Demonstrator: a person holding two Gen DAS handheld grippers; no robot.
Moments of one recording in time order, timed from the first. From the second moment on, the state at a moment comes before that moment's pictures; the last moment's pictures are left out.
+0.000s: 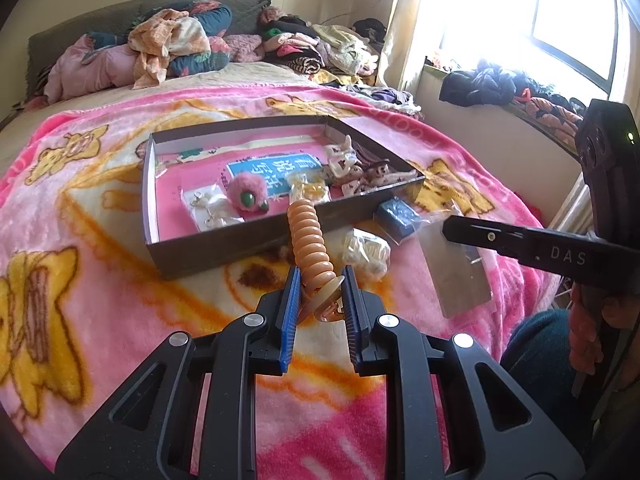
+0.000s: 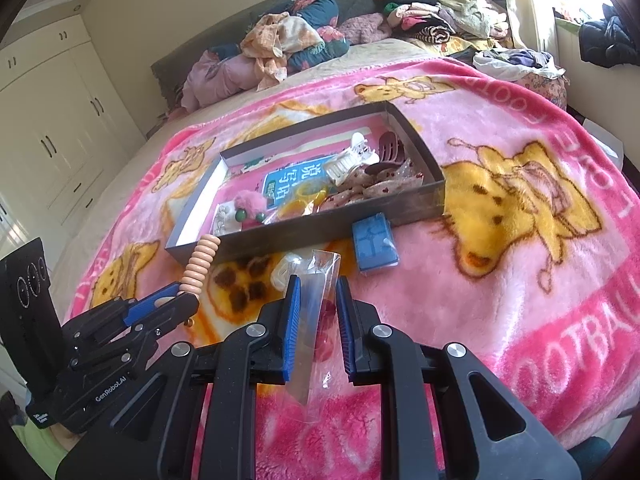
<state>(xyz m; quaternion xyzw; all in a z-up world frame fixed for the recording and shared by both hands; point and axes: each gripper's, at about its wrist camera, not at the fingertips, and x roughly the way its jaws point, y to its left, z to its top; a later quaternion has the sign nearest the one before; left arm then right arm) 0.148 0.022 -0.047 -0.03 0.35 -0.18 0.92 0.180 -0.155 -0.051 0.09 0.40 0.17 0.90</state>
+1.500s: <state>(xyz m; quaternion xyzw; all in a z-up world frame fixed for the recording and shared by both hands) 0.219 0.007 -0.026 -0.05 0.31 -0.17 0.93 0.236 -0.168 -0.026 0.06 0.36 0.14 0.92</state>
